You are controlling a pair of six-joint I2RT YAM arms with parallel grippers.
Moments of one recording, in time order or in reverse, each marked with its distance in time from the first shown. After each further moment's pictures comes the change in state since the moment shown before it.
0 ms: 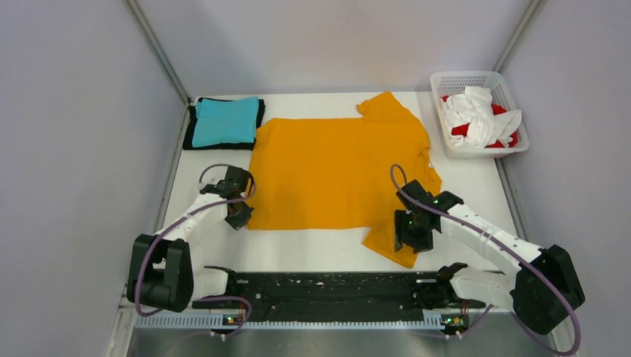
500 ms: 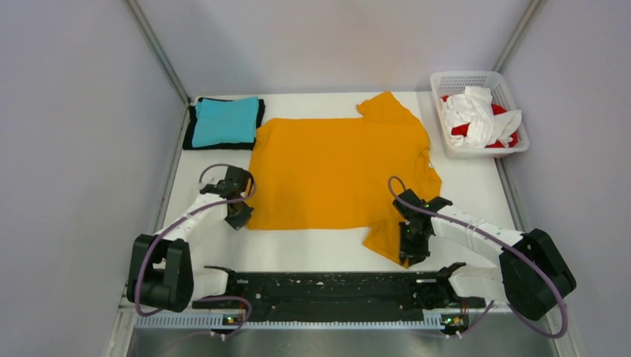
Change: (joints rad) left arm 0.000 0.000 0.000 0.000 0.000 0.000; right arm 0.007 0.105 -0.115 0.067 -0.038 0.088
